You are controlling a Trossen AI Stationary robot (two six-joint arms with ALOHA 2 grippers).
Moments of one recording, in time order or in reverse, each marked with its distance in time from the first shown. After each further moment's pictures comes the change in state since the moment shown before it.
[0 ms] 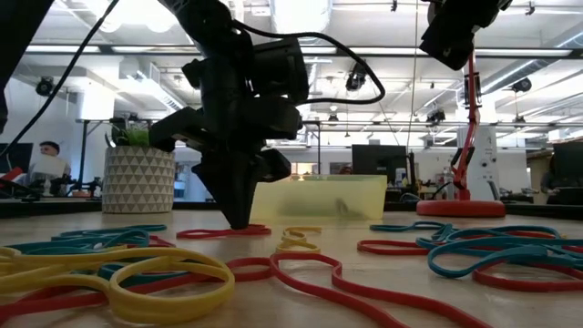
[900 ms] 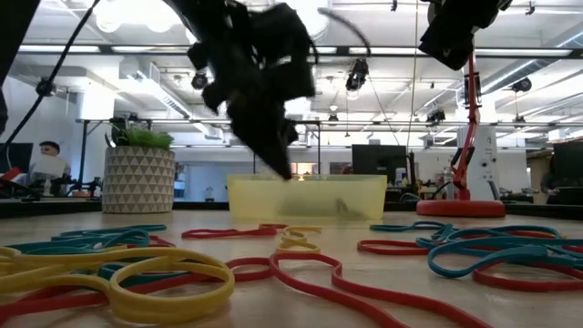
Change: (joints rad) left arm 0.046 -0.143 0.005 0.156 -0.052 -0.232; right arm 0.000 0.000 -0.001 0.001 0.014 -0.008
